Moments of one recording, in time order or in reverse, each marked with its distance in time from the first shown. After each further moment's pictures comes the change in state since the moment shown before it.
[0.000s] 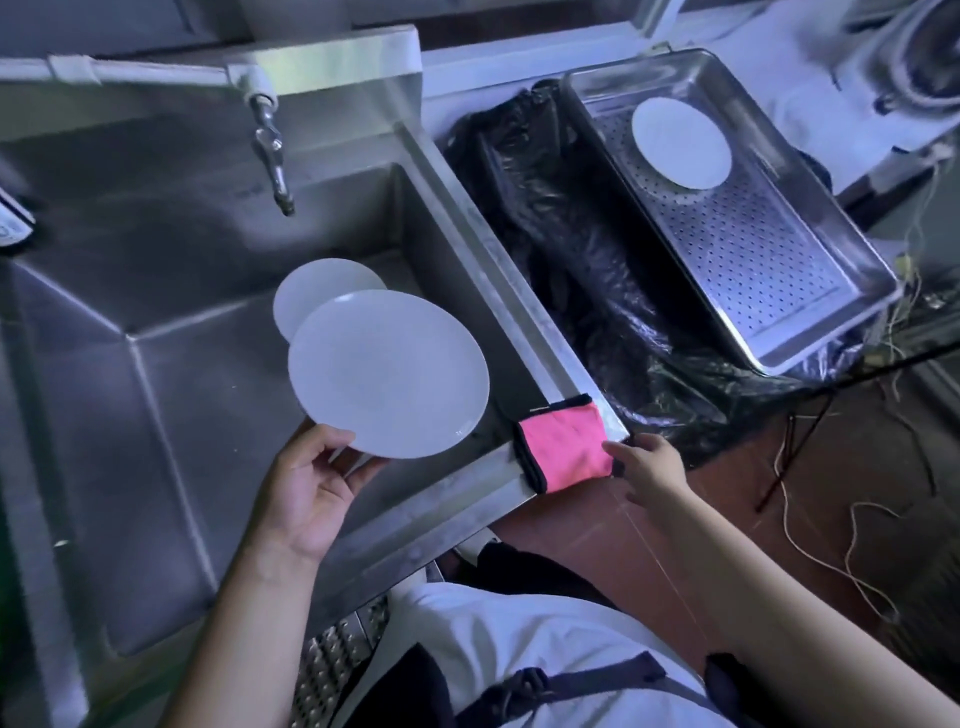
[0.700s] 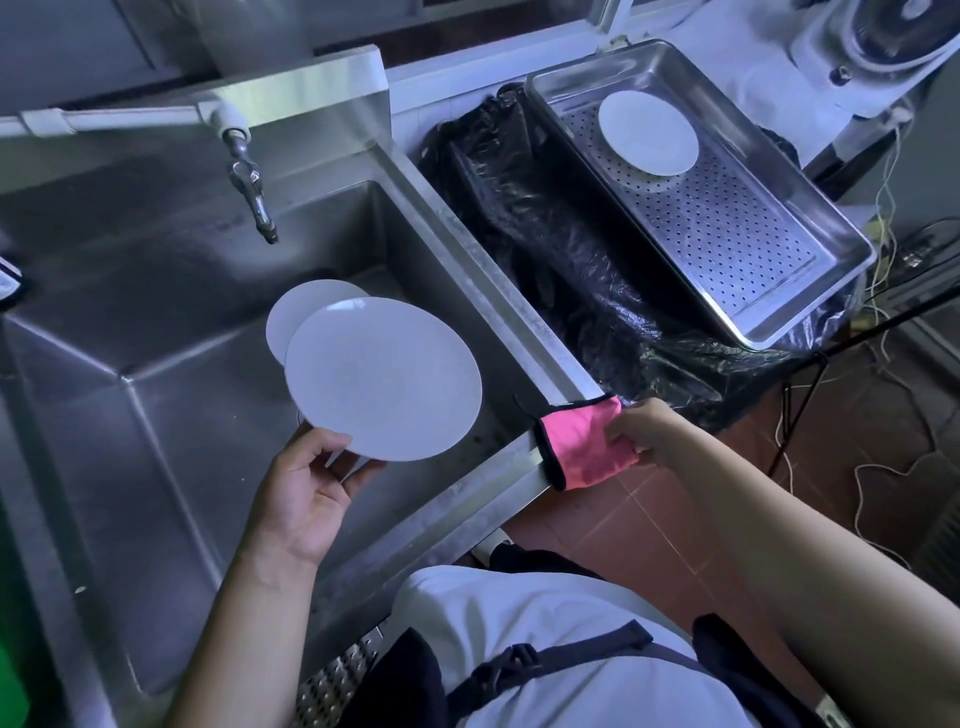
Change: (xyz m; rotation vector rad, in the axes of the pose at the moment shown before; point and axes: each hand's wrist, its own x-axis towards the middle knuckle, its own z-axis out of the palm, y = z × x) left_hand 0.011 0.019 -0.003 0.066 -0.052 -0.009; right_hand 0.002 -0.048 -0.004 -0.214 -0.111 0.081
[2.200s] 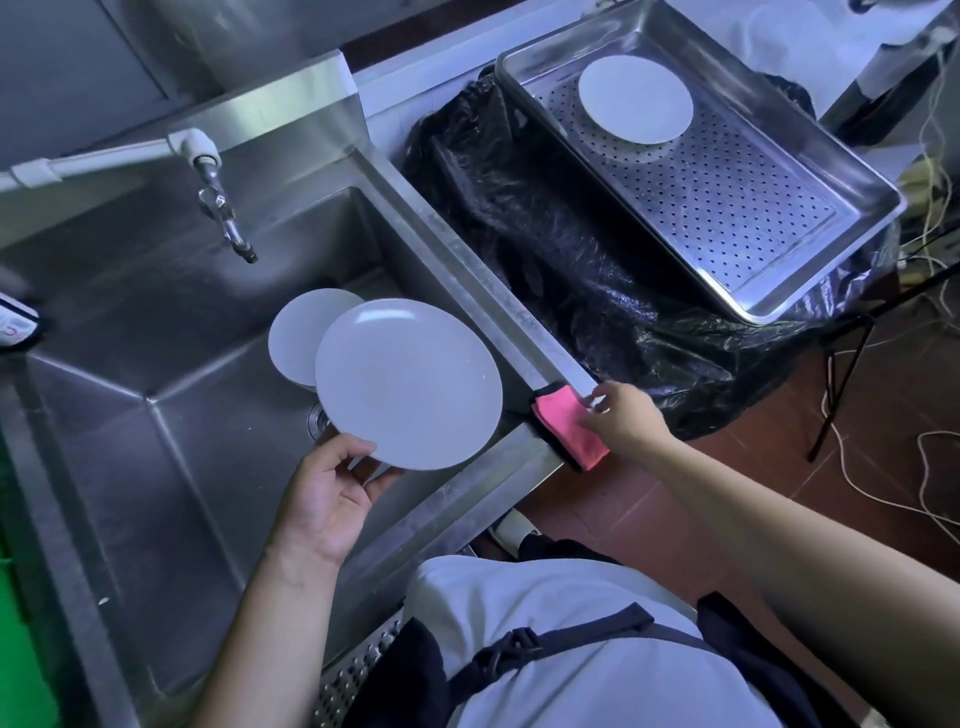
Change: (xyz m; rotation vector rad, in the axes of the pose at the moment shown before) left_hand -0.007 -0.023 0.051 0.161 0.042 -0.040; right_hand 0.018 0.017 0.006 -0.374 0.091 -0.444
